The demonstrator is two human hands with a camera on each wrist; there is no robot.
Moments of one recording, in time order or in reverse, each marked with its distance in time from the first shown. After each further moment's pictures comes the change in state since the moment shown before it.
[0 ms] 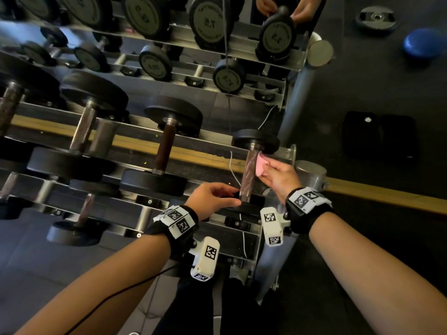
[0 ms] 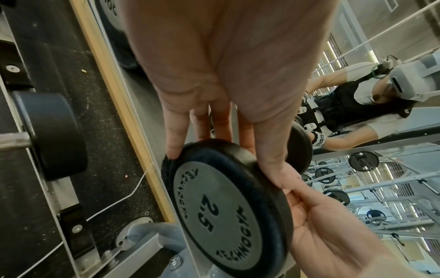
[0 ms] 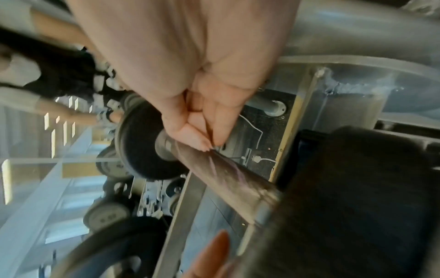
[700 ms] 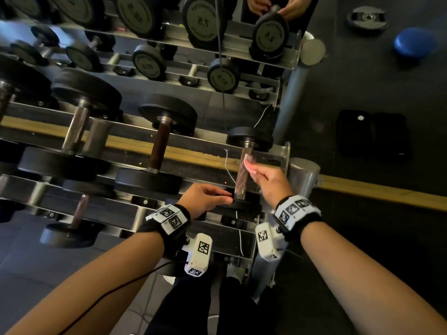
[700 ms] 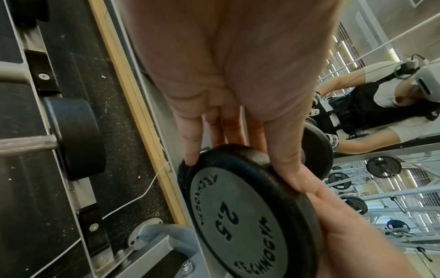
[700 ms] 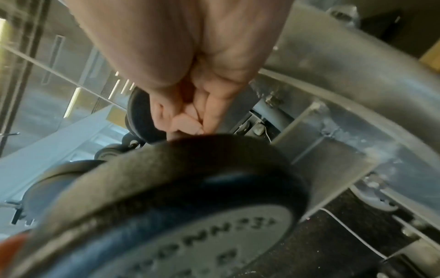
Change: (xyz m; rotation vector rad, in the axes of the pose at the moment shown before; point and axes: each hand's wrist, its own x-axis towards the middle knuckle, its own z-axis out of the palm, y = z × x) left_hand -0.006 0.001 -0.003 -0.056 0.004 -0.084; right_hand -0.028 0.013 -0.002 -0.523 -0.107 -0.226
